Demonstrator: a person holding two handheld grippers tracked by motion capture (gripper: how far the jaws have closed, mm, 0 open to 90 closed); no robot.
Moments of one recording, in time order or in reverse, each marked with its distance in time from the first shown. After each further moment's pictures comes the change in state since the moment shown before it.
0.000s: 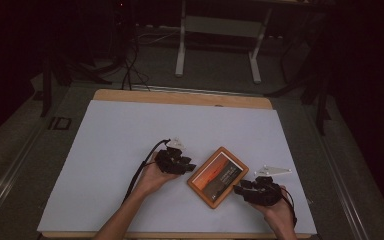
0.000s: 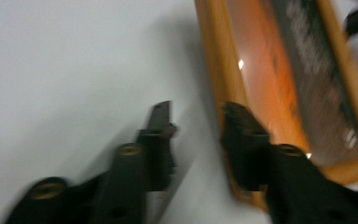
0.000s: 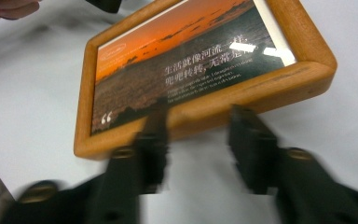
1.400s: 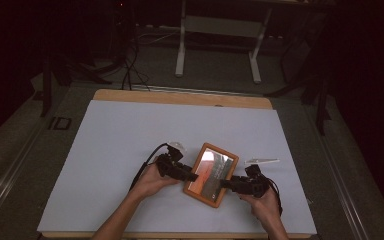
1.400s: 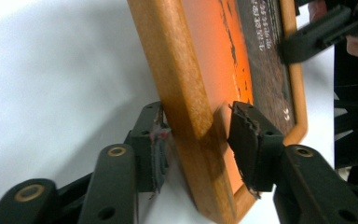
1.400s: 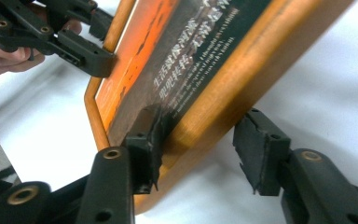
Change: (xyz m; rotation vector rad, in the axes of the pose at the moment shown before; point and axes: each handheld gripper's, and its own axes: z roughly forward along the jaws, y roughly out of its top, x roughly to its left) left arm -0.010 -0.012 -0.008 0.122 -0.147 -0.059; right arm 0.001 0.024 0.031 0.035 0.125 0.137
